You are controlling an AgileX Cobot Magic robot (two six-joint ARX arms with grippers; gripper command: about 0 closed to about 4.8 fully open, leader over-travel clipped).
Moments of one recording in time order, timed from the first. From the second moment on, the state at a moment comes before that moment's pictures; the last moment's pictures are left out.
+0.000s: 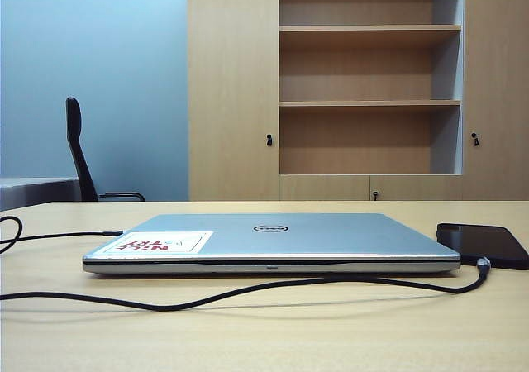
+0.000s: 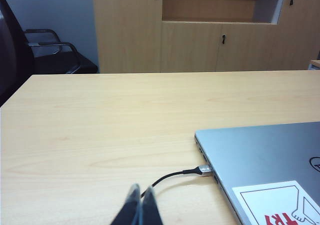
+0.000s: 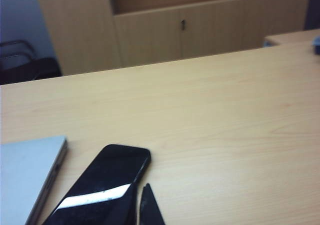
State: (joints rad) left arm -0.05 0.00 0.00 0.04 0.12 -0.02; right arm -0.04 0.00 0.01 -0.01 0.05 0.11
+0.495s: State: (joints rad) left arm -0.05 0.00 0.00 0.04 0.12 -0.02; right arm -0.01 0.00 0.01 0.03 -0.02 0.11
